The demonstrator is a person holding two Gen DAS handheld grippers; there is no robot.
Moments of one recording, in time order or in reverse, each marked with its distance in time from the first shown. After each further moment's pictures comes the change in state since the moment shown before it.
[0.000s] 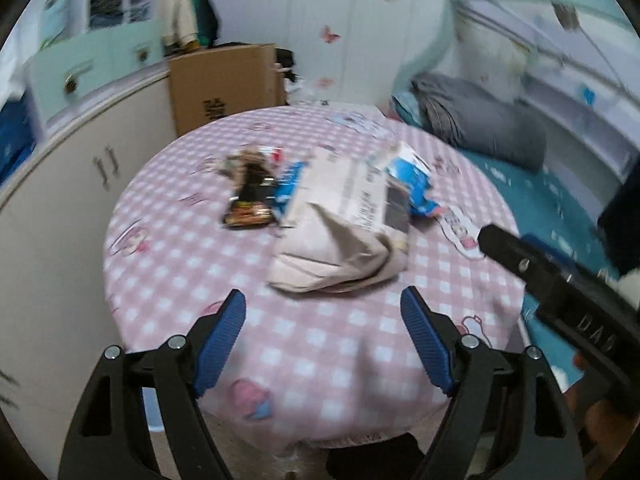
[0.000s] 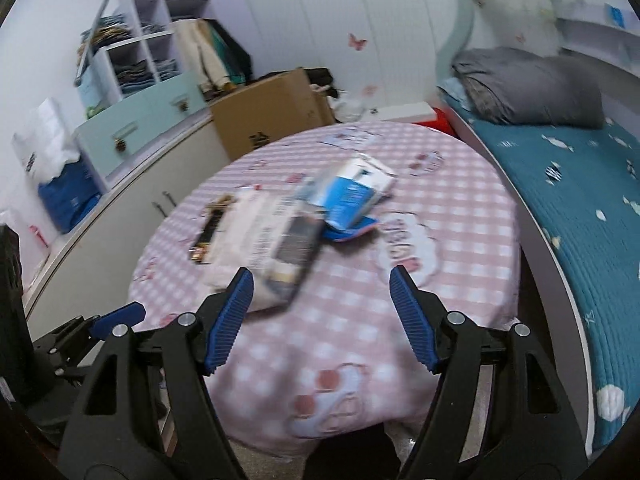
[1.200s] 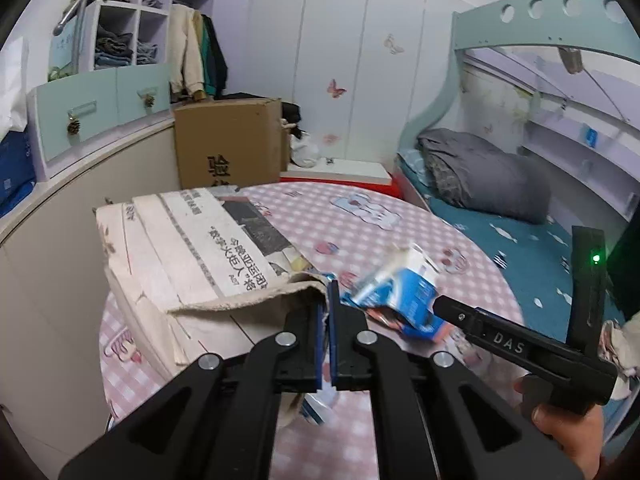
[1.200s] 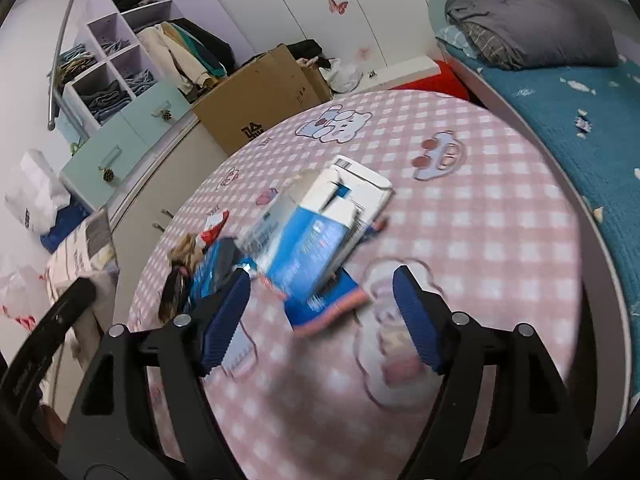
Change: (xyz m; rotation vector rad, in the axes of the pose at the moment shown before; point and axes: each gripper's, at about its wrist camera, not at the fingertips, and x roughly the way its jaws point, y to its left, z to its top) left arm 0.003 0.013 0.076 -0.077 -0.207 0.016; right arm 0.104 -0.044 0.058 0.172 0.129 0.099
